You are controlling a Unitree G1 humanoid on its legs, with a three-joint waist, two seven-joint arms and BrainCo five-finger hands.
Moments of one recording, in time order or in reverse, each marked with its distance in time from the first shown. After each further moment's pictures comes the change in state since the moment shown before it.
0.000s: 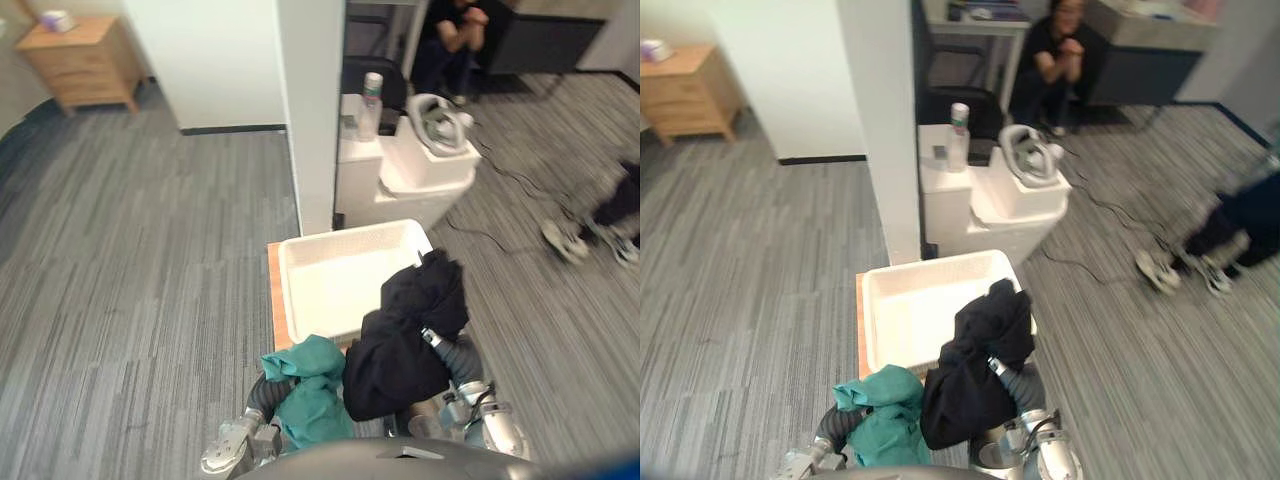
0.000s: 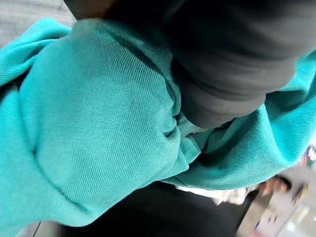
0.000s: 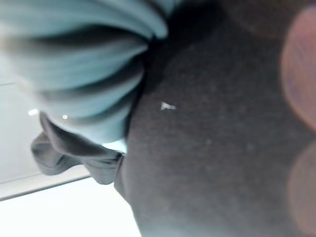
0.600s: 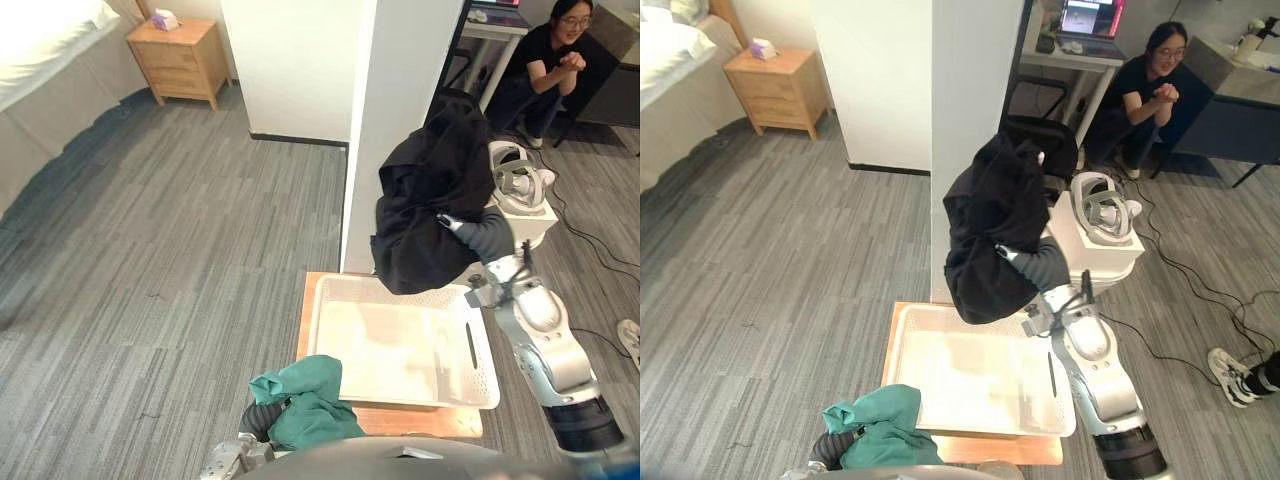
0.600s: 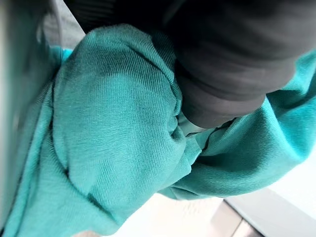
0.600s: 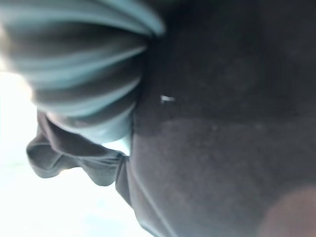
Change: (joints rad) left arm -0.063 -0.066 0.147 0.259 -0.023 0.022 -0.055; right arm -0.571 -0.170 -0.059 -0.081 -0.030 0.342 0.072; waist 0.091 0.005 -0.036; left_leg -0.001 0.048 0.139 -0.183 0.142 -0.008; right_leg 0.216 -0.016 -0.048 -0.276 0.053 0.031
